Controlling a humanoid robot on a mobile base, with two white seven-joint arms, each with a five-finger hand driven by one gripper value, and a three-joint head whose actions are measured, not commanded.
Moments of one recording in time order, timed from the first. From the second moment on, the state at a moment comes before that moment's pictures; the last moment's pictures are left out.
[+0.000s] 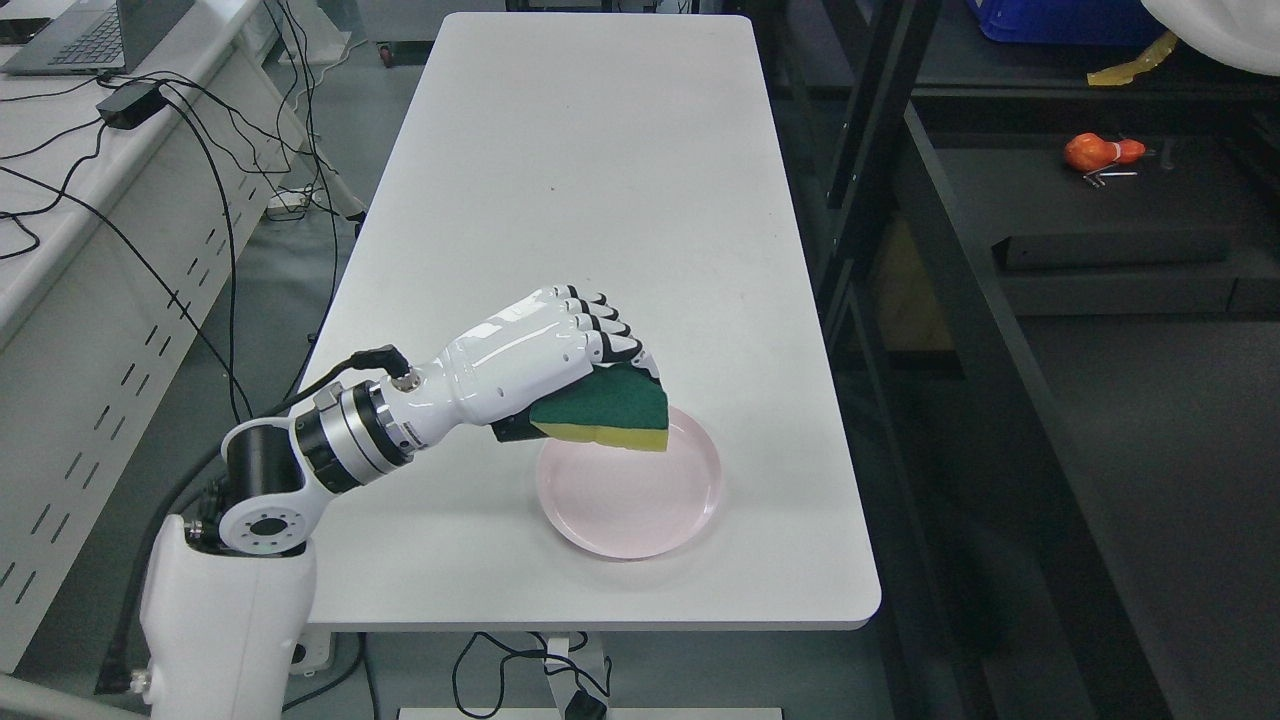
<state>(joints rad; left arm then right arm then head) -0.47 0.11 -0.01 -1.70 -0.51 -0.79 -0.73 -0.07 0.00 -0.21 0.00 -0.11 0.08 -0.07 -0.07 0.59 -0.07</state>
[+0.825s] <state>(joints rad) -0.41 0.03 -0.03 -1.68 -0.35 -0.72 -0.66 -0.07 0.00 -0.21 0.00 -0.11 0.08 -0.07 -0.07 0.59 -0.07</state>
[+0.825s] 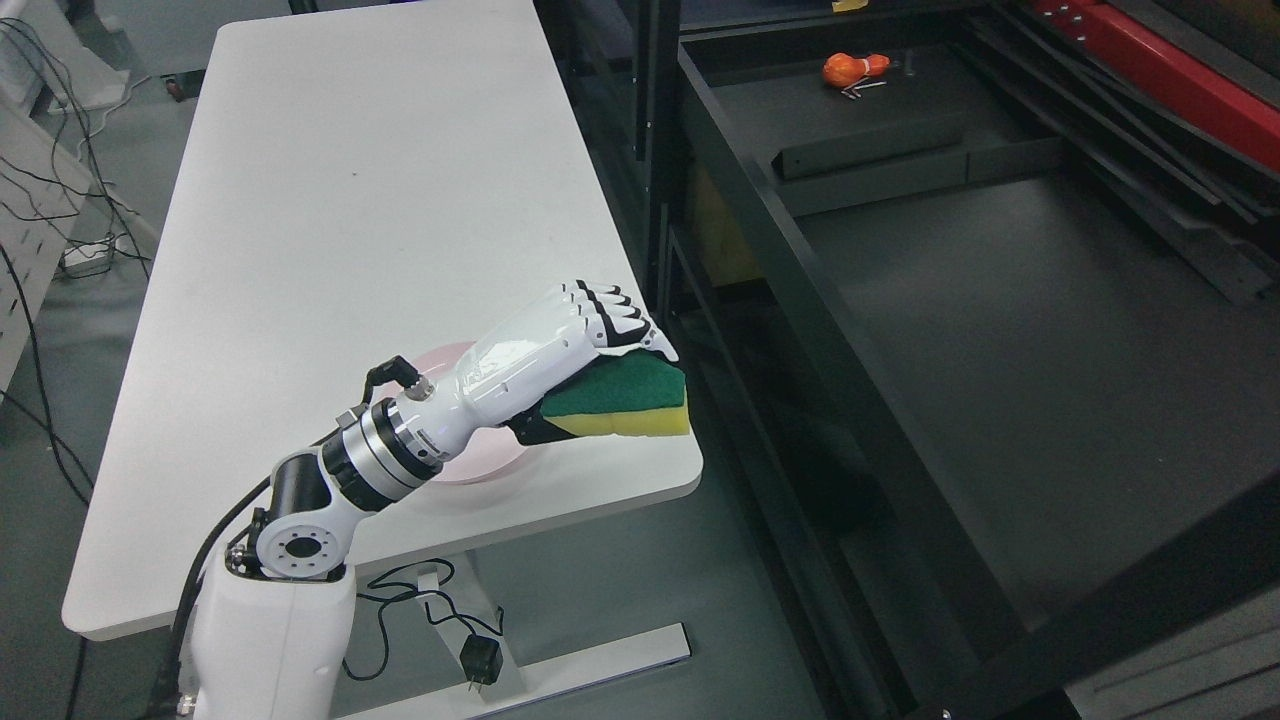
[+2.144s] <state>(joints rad) -0.24 0.00 -0.41 -1.65 -0.27 -0.67 -0.62 -0.07 0.00 -0.21 0.00 -0.11 0.08 -0.07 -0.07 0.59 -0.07</state>
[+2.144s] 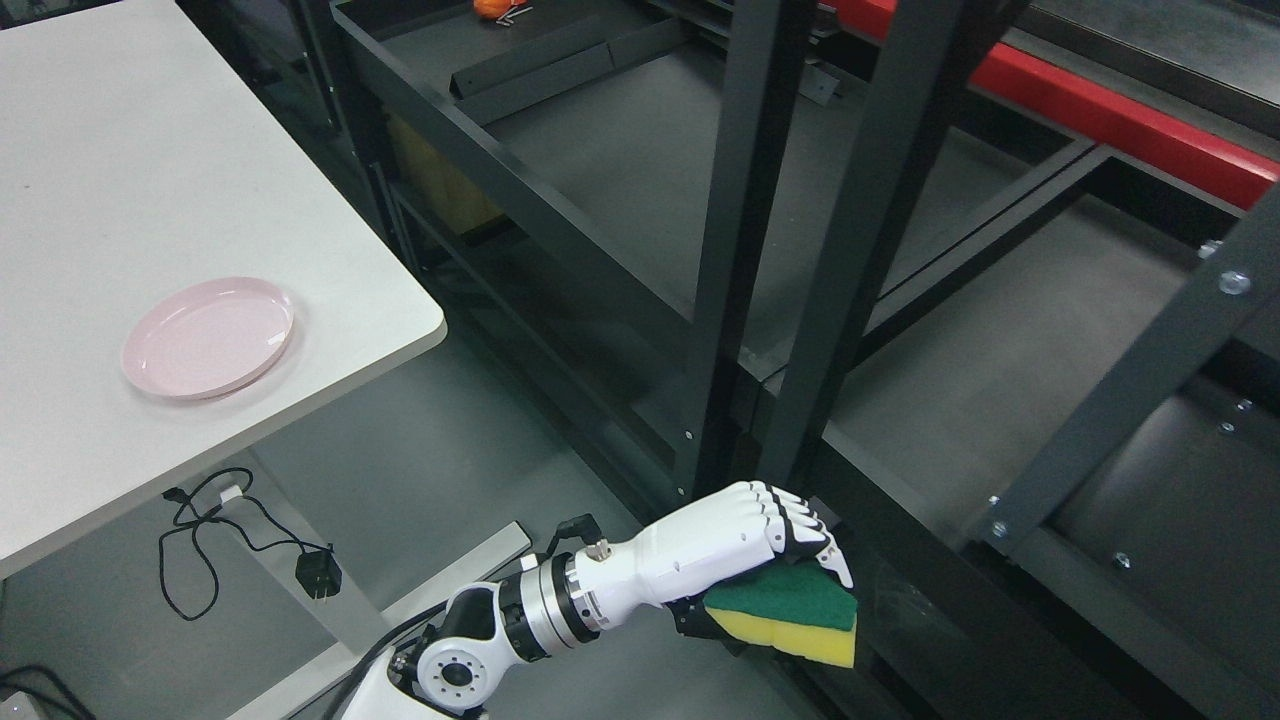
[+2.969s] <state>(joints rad) -0.48 0.00 -0.63 -1.63 -0.31 -0.63 -0.61 -0.07 0.00 -0.21 0.00 -0.11 0.08 -0.07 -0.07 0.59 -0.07</state>
